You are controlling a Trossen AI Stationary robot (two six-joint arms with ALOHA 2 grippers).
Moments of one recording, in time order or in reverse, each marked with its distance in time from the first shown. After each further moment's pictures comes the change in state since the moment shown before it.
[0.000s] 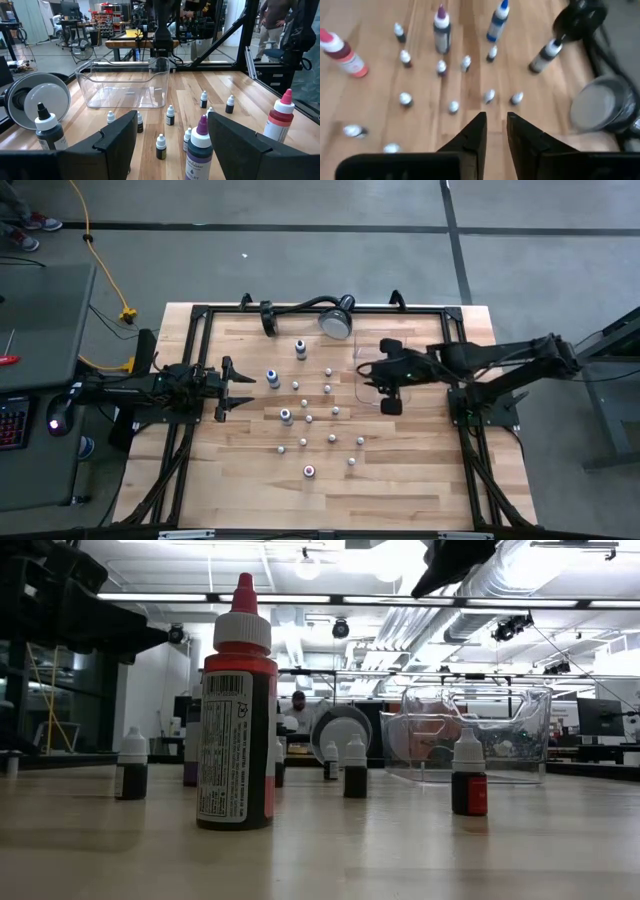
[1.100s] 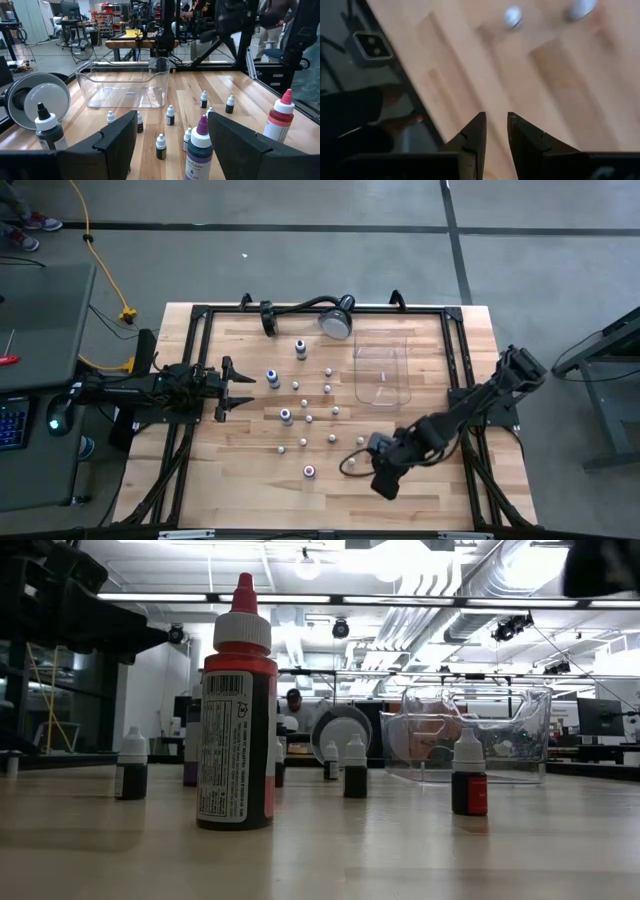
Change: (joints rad) left arm 0.000 0.000 0.000 0.000 0.000 0.000; right arm 0.504 0.387 0.121 -0.120 -0.259 1.165
